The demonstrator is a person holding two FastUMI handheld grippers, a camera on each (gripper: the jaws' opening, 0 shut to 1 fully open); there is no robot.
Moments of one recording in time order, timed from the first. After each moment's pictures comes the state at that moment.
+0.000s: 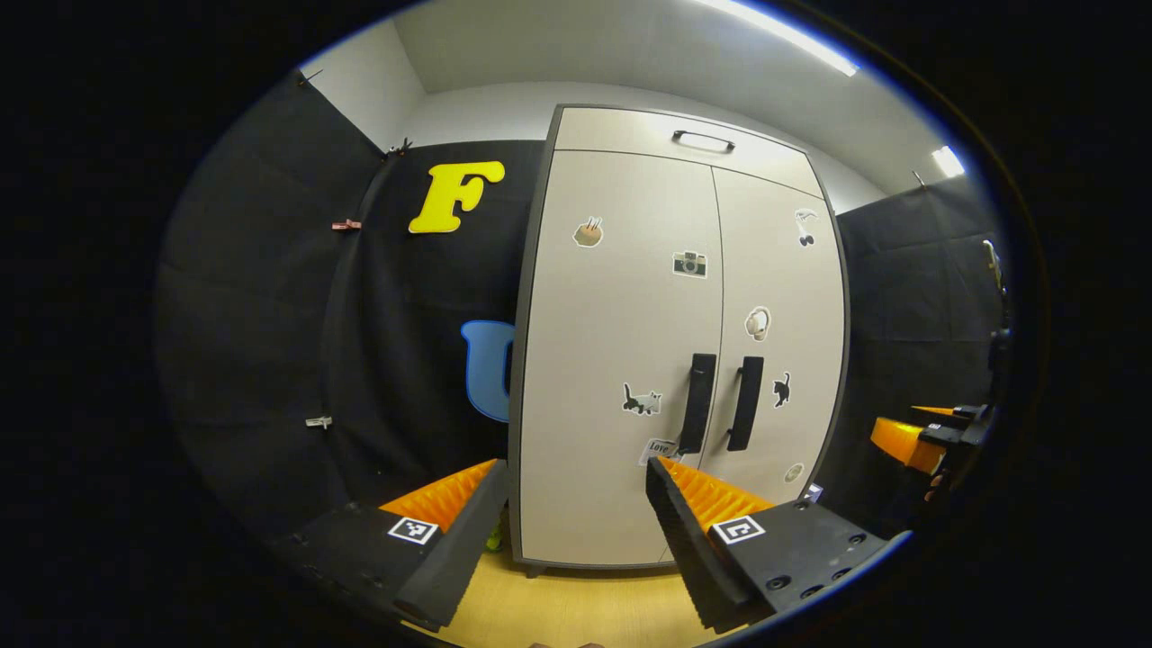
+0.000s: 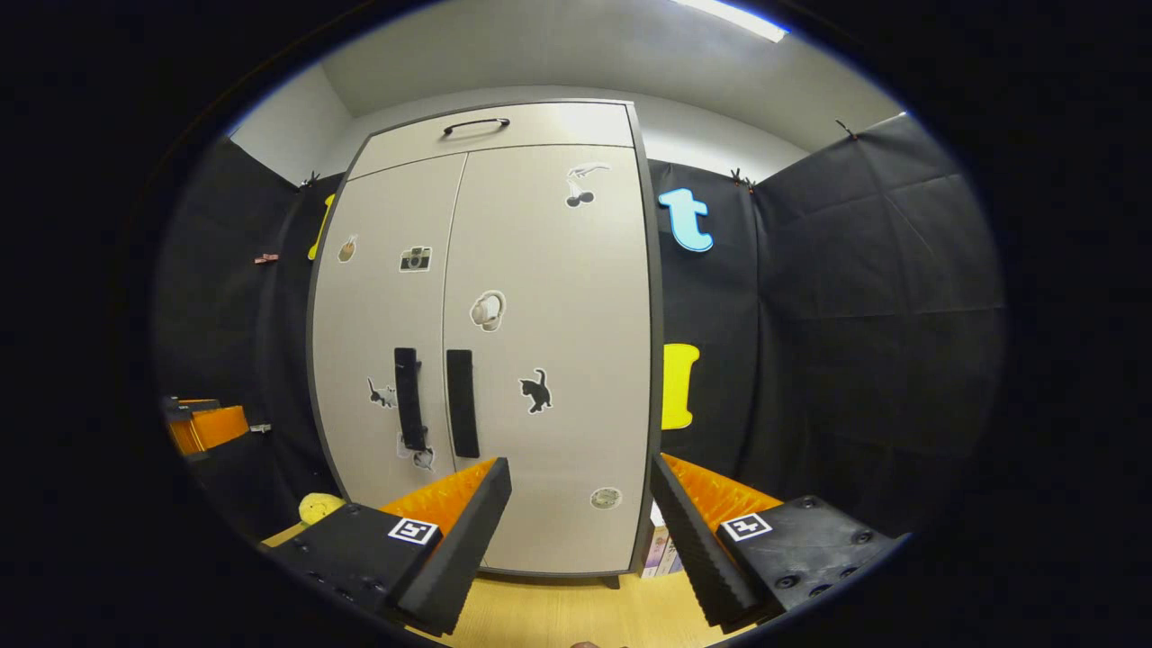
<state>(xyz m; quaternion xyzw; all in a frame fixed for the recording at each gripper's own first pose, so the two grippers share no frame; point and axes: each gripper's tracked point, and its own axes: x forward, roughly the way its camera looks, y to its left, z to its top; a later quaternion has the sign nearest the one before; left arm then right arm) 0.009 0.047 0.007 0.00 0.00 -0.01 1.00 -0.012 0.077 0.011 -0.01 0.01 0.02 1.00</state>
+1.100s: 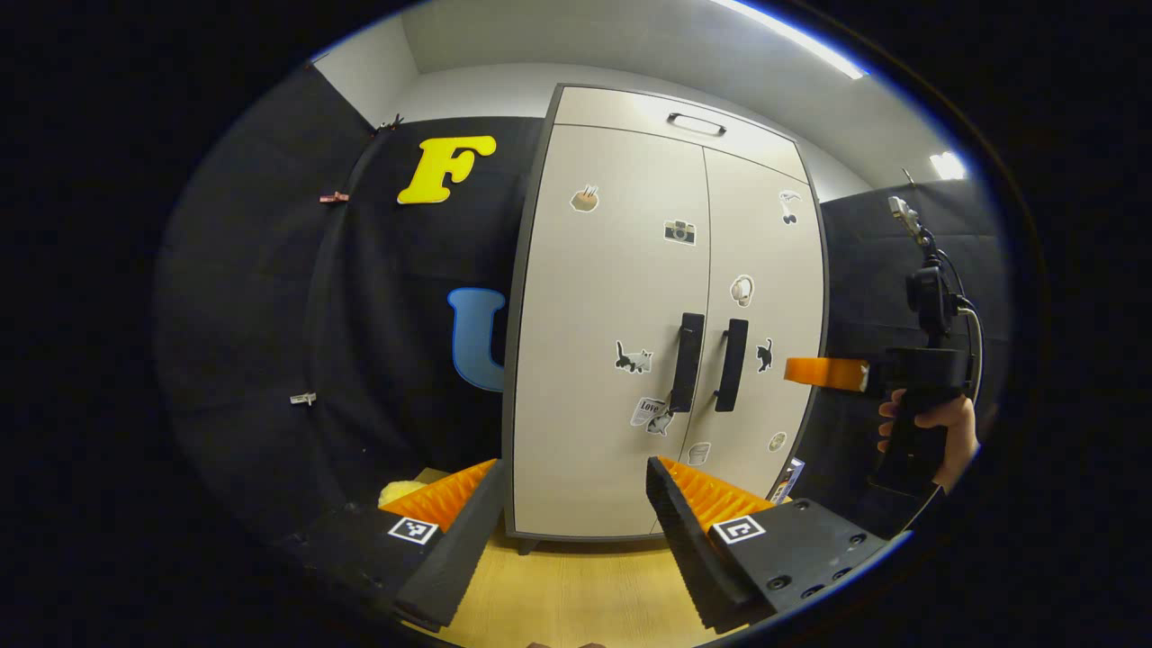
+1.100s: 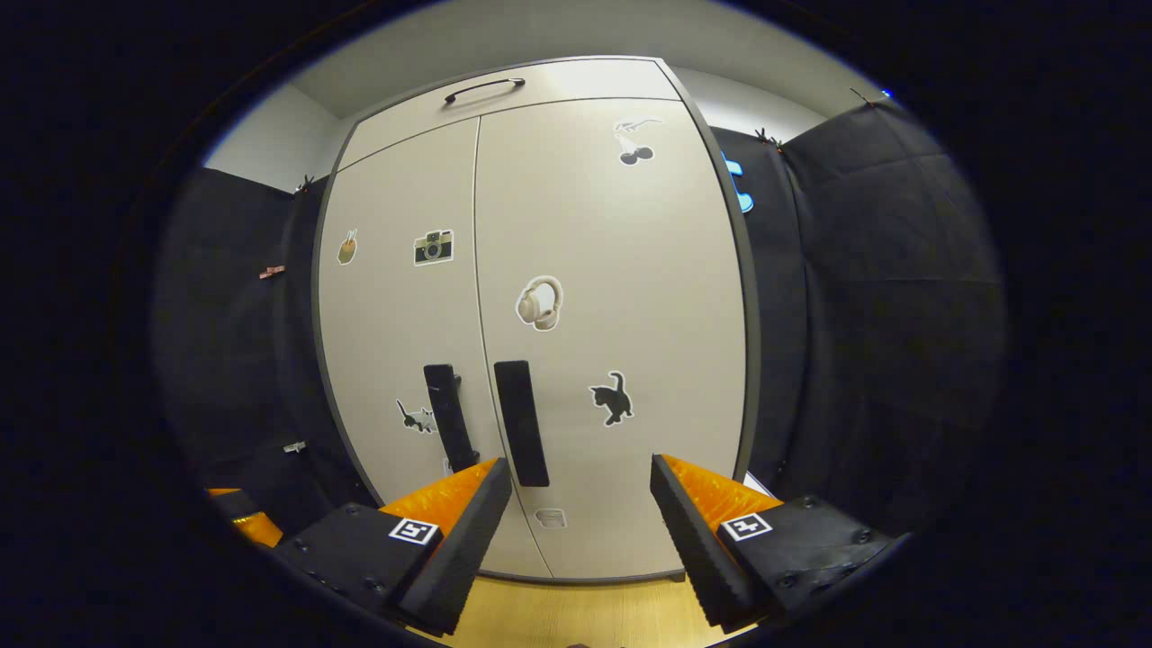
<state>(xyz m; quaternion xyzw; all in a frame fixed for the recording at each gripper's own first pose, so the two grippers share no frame) -0.015 0.057 -0.031 -0.02 0.04 -0.05 1.00 0.062 0.157 0.016 0.04 0.07 0.06 1.00</state>
